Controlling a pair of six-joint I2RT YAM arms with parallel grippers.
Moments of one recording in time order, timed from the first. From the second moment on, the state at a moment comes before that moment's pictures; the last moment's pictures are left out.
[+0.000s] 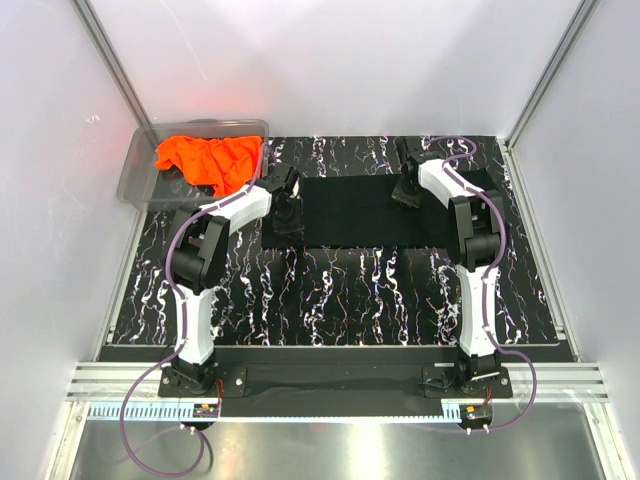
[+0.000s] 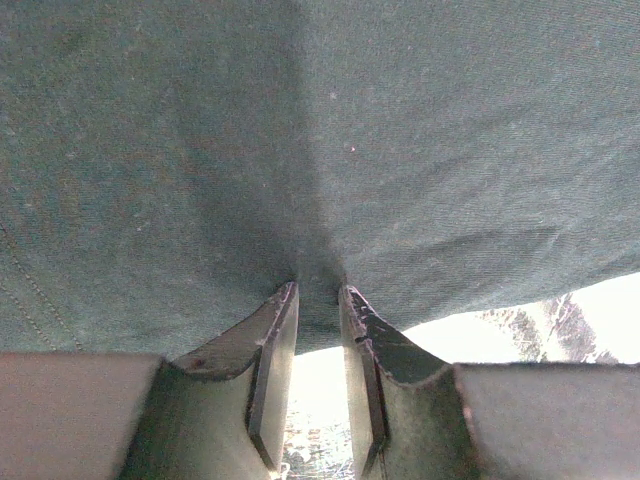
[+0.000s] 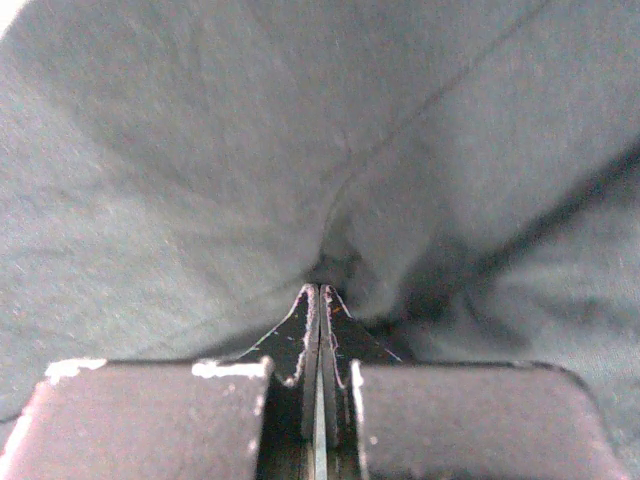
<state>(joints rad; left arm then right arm) -0.41 2.06 1.49 -0.60 0.13 -0.44 0.21 2.29 1.85 -0.72 0.17 0.68</state>
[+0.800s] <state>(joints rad) -0.42 1.96 1.48 -0.66 0.11 -0.38 0.01 1.94 1.78 -0.80 0.10 0.57</state>
